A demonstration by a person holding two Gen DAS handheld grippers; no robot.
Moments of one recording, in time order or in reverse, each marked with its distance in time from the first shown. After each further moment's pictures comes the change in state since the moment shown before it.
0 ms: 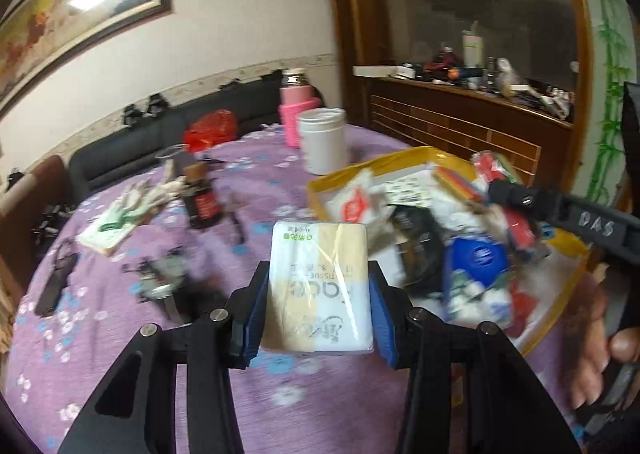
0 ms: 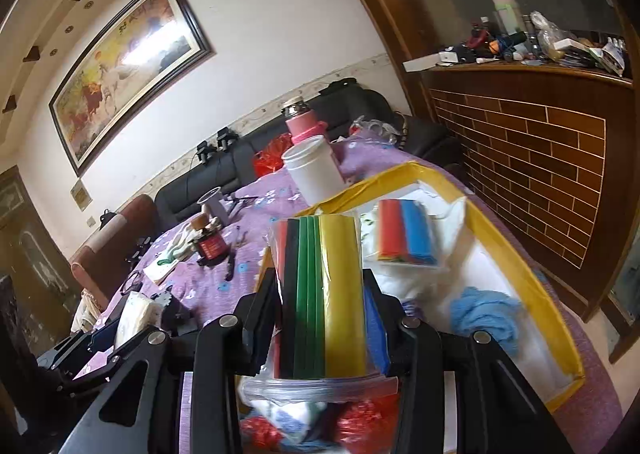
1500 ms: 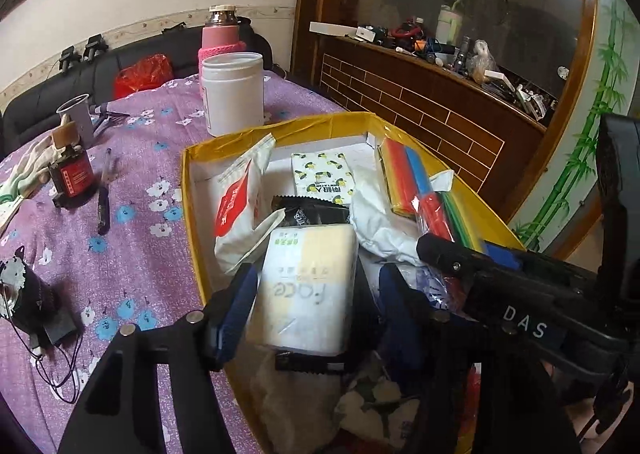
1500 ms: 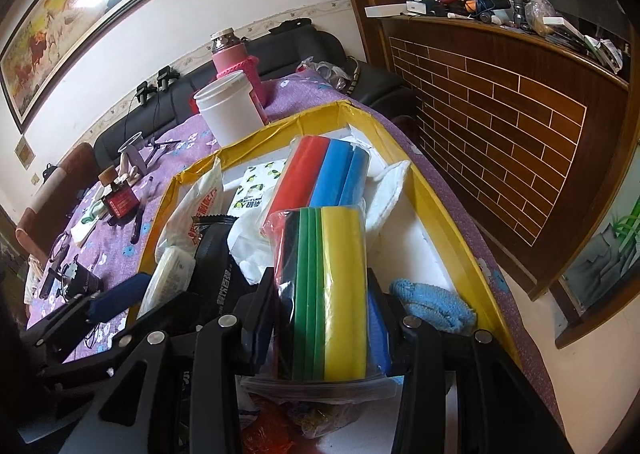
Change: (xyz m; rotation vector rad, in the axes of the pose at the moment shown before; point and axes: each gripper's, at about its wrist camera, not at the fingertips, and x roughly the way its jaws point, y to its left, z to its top) left arm 0.102 -0.049 0.024 -0.098 0.165 -0.229; right arm 0.065 -0.045 0.015 -0.041 0.242 -0.202
